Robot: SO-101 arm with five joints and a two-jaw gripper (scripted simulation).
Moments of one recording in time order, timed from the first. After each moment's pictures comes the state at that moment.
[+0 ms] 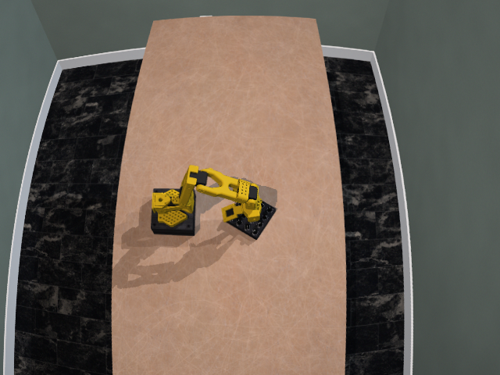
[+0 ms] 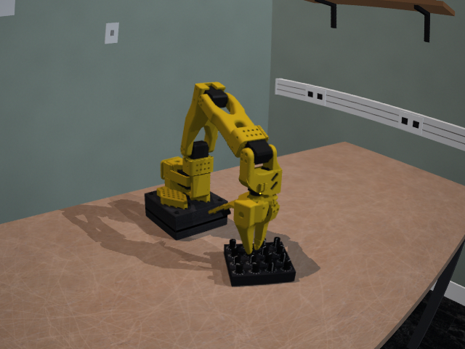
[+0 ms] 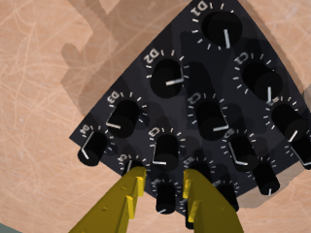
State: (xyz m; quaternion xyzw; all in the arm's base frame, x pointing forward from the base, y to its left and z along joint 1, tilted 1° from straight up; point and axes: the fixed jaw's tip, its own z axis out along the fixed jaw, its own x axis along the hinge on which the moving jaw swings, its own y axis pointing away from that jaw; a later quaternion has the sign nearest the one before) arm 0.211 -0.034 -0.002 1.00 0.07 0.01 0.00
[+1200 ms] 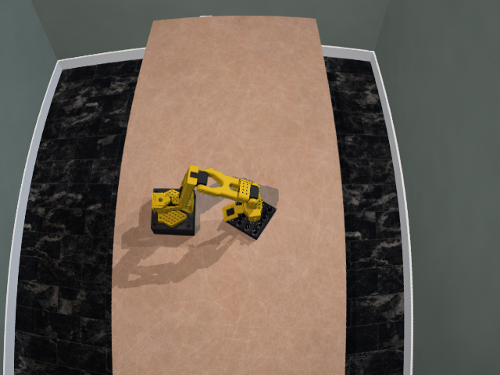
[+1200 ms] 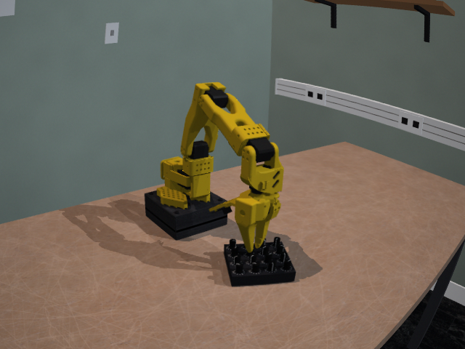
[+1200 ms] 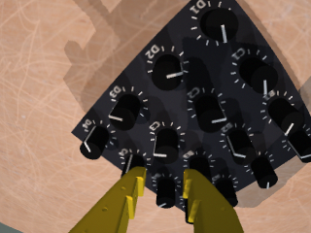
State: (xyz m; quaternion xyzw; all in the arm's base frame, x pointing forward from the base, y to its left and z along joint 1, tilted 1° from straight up) arm 0.212 -0.034 0.002 1.00 0.07 0.00 0.00
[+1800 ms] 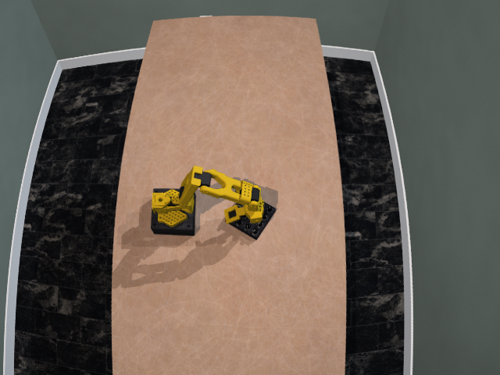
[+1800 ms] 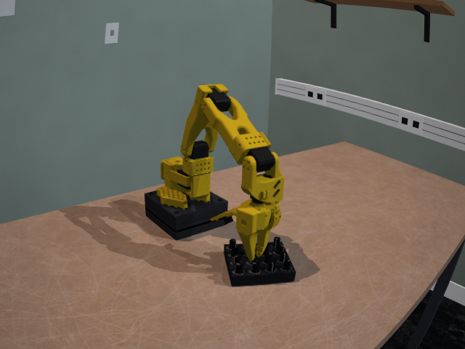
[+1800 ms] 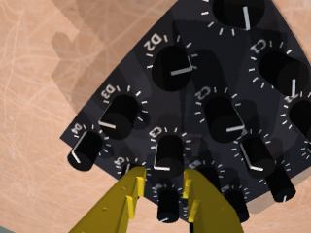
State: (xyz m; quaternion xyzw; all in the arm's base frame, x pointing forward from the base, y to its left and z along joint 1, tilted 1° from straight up) arm 0.218 -0.035 -0.012 1.00 0.07 0.01 0.00
